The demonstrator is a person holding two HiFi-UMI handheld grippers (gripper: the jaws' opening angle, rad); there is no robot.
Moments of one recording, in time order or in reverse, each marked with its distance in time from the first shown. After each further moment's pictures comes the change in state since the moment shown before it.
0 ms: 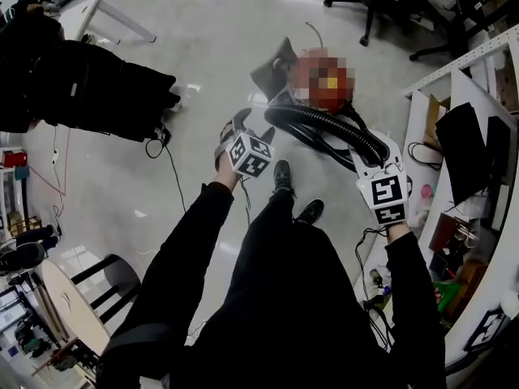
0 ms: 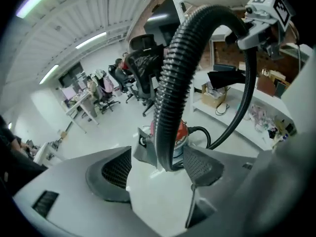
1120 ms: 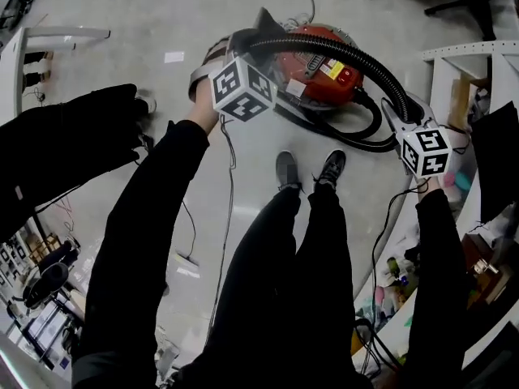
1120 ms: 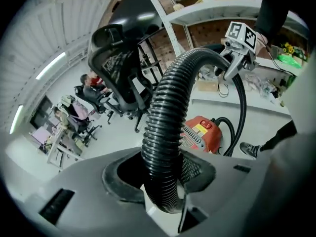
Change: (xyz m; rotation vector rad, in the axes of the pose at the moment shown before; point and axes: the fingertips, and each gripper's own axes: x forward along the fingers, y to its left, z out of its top) left arm 0.274 0.113 0.137 0.429 -0.078 -0.113; right arm 0.256 -0.182 -0.185 0.356 0.124 -0.012
